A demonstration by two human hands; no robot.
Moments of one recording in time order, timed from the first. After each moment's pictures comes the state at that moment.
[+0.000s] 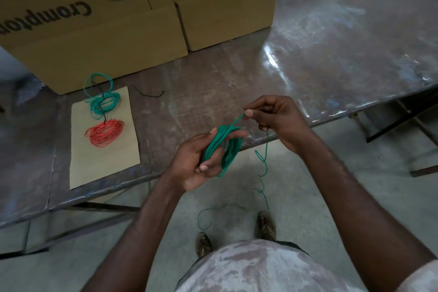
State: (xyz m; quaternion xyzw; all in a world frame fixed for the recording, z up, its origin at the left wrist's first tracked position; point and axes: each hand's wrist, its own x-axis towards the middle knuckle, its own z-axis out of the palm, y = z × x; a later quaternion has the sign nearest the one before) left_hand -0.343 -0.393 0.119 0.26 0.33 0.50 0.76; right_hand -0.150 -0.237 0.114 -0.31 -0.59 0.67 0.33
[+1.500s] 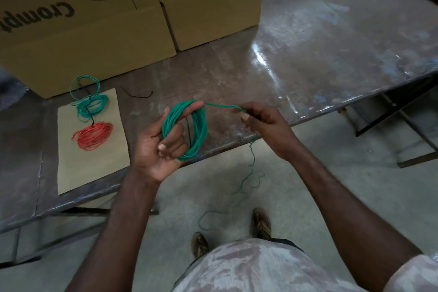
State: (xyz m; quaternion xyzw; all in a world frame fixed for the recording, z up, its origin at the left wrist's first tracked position) left_hand -0.373 -0.394 0.150 0.19 0.18 0.59 0.77; right_hand -0.134 -0.252 0.096 -0.30 -0.66 0.62 0.31
